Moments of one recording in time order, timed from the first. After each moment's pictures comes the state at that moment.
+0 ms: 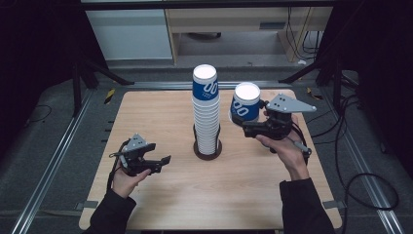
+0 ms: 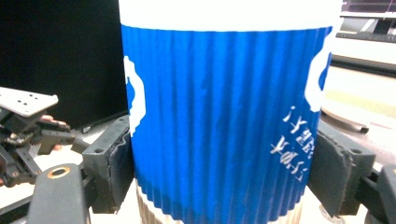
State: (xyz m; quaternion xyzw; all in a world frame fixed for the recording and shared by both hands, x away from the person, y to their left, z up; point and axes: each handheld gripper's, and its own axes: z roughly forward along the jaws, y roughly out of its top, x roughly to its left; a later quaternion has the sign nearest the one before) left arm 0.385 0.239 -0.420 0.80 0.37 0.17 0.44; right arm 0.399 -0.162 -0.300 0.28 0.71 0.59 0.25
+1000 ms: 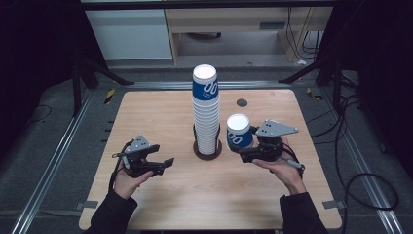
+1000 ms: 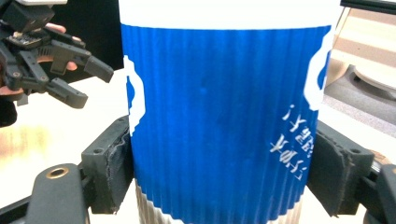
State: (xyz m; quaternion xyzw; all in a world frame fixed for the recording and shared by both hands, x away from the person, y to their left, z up) left arm 0.383 0.231 -0.419 0.81 0.36 0.16 0.45; right arm 0.390 -0.158 -0.371 0.26 0.77 0.54 0.20
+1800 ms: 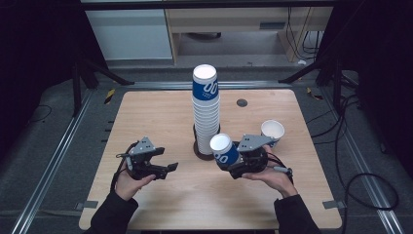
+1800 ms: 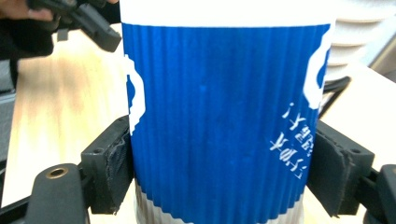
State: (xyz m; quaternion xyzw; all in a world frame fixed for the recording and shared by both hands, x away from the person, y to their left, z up) left arm 0.377 0.221 -0.416 0.83 0.32 0.13 0.45; right arm 0.384 -0.126 -0.405 0.18 0.84 0.49 0.15
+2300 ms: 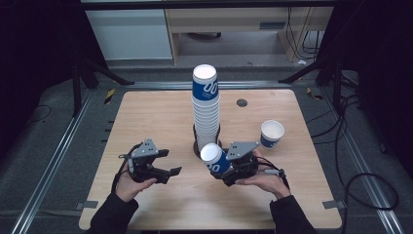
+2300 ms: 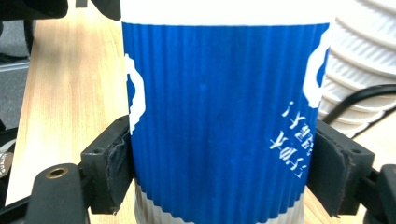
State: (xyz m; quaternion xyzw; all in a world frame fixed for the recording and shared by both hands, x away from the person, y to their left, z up) left arm 0.368 0.212 -0.410 0.84 0.28 0.11 0.46; right arm 0.381 -0.103 -0.422 0.14 0.87 0.45 0.13
